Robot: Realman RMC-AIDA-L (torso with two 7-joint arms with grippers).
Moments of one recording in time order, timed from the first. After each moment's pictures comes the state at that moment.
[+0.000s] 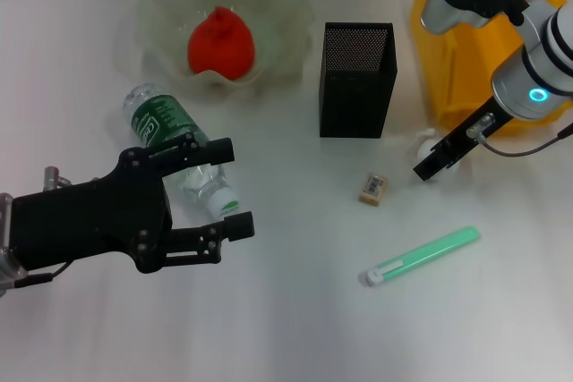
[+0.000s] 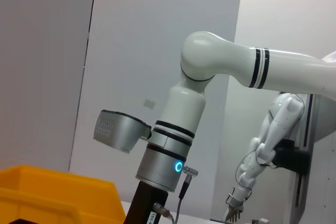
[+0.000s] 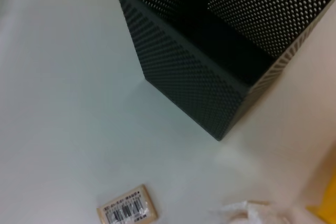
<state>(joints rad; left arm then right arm) -0.26 -2.06 1.07 0.73 1.51 1.79 -1.18 0.82 2.08 -1.29 -0.91 -2.72 -1.35 2.56</state>
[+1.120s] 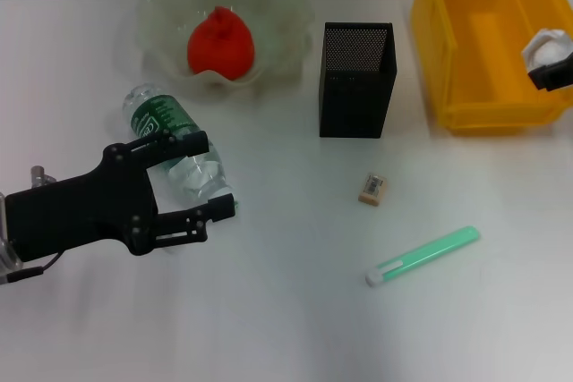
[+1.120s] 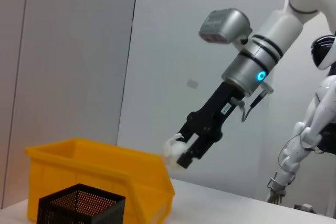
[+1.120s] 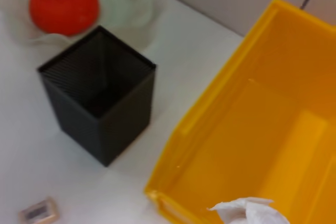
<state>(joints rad) -0.27 -2.04 1.04 0.67 1.52 1.69 -1.14 0.59 2.08 -1.01 -1.60 -2.74 -1.66 2.40</state>
